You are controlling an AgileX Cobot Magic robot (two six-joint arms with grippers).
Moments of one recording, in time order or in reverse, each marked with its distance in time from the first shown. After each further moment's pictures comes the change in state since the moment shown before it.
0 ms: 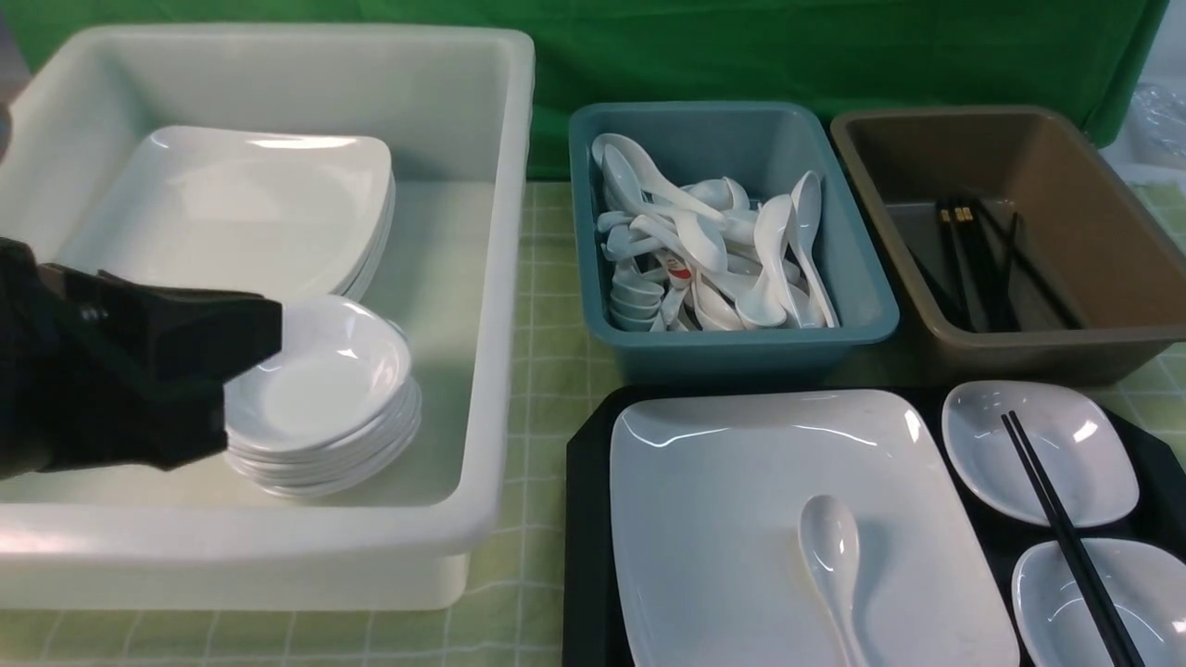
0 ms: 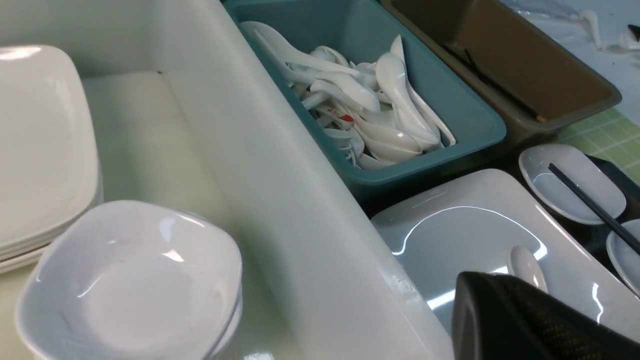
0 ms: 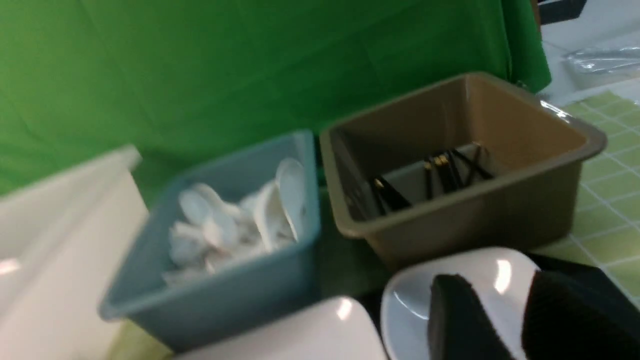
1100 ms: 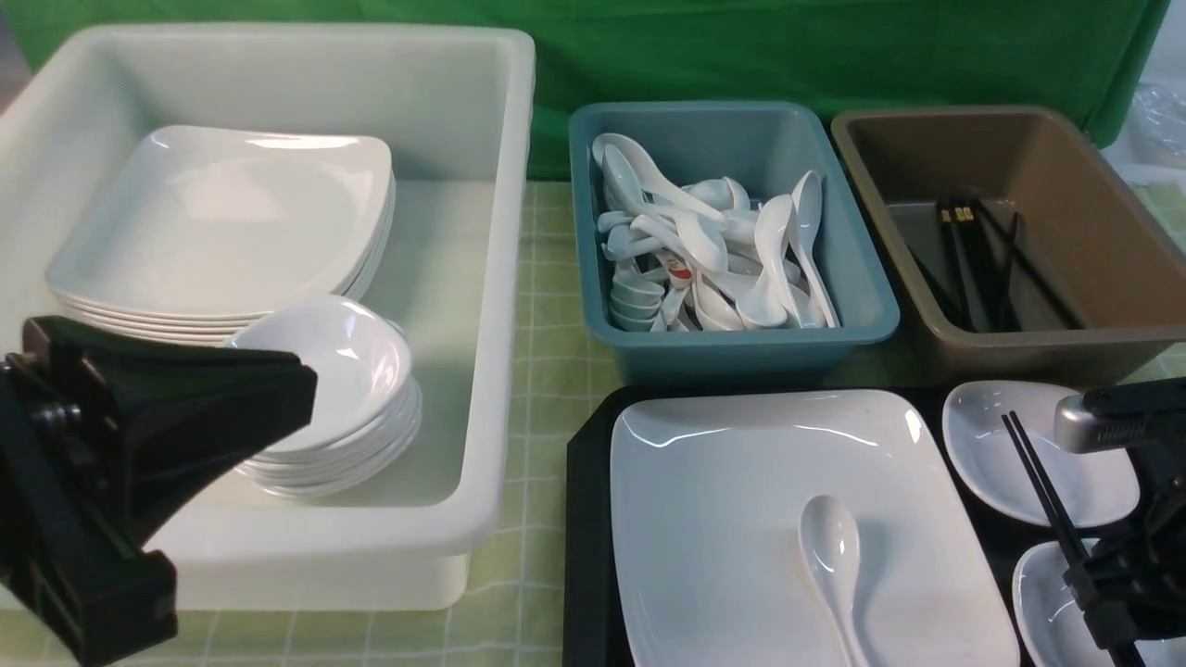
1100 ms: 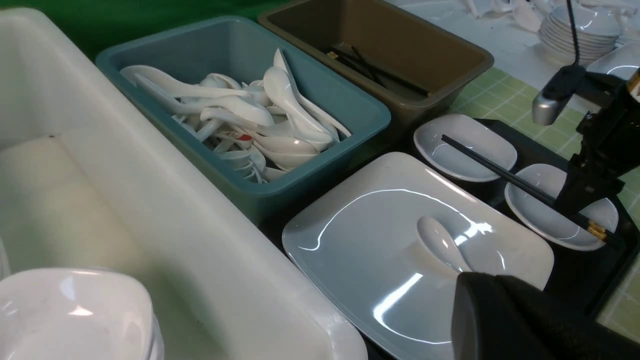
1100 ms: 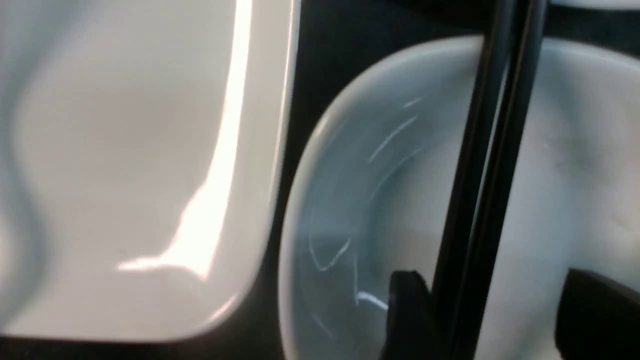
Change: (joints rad) right arm 0.010 1.439 -0.773 -0.038 0.818 -0.472; left arm -0.092 -0.106 0.000 -0.093 0.094 0.190
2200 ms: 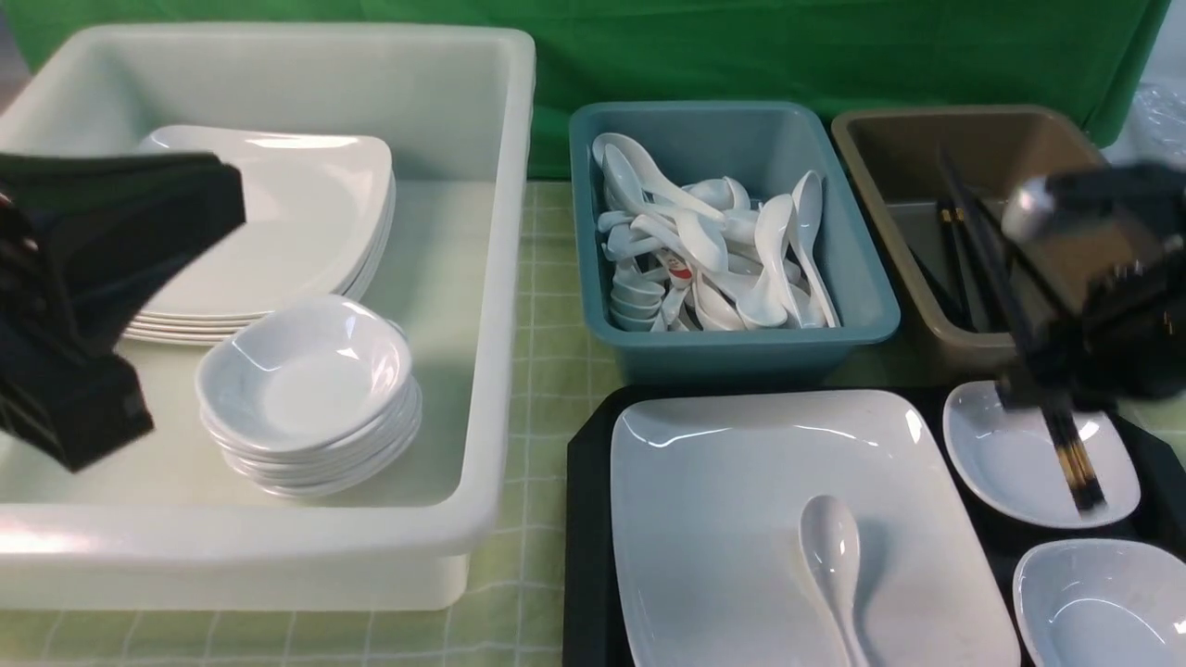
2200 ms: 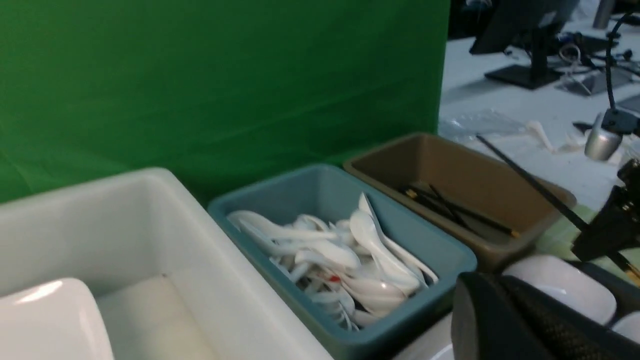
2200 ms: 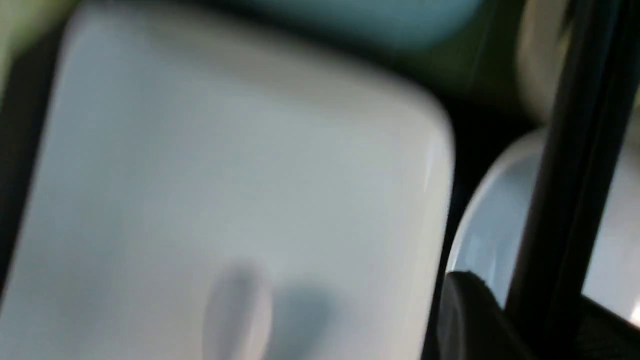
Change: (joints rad) right arm 0.052 0.011 -0.372 0.282 -0.153 -0.232; left arm 0.000 -0.001 0.000 -0.083 -0.325 0.133
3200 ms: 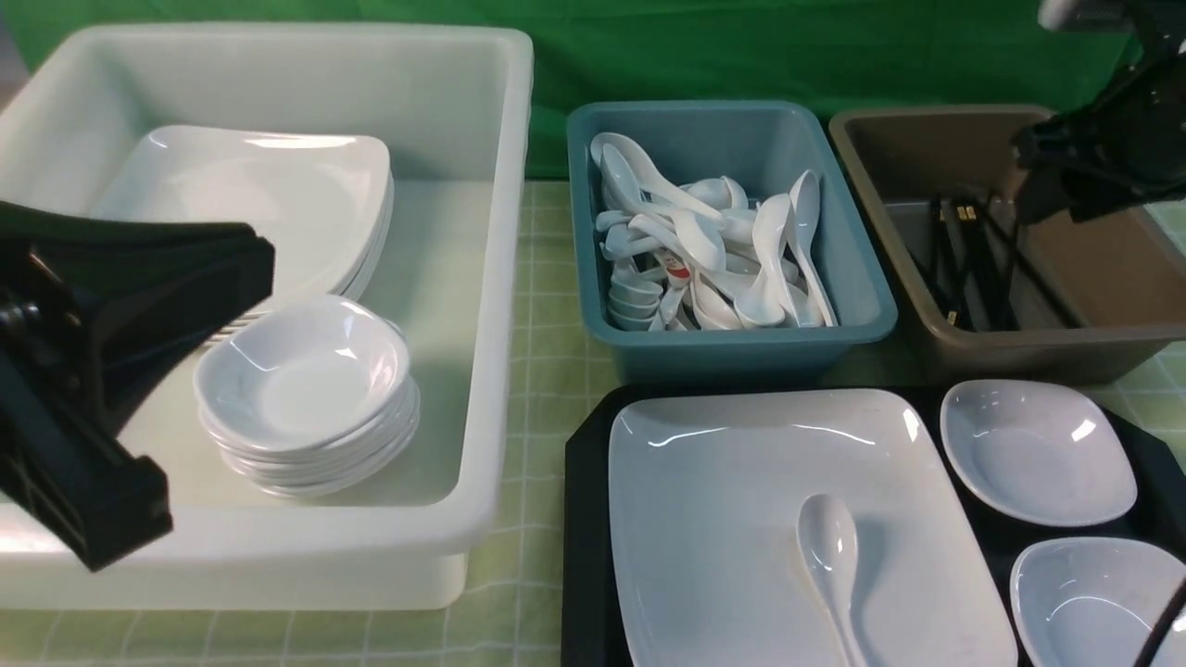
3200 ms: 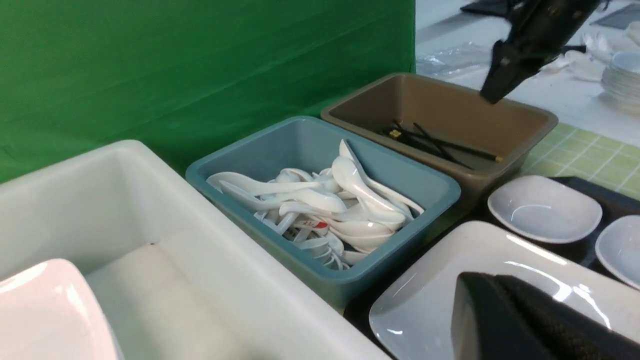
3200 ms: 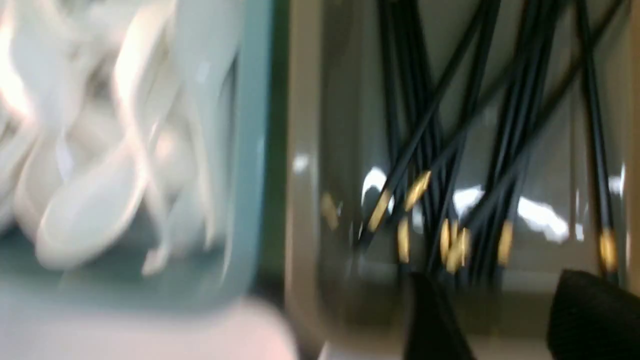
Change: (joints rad) right arm -0.093 0.319 -0.495 -0.148 0.366 0.148; left arm 0.000 0.000 0.000 0.084 0.146 0.040
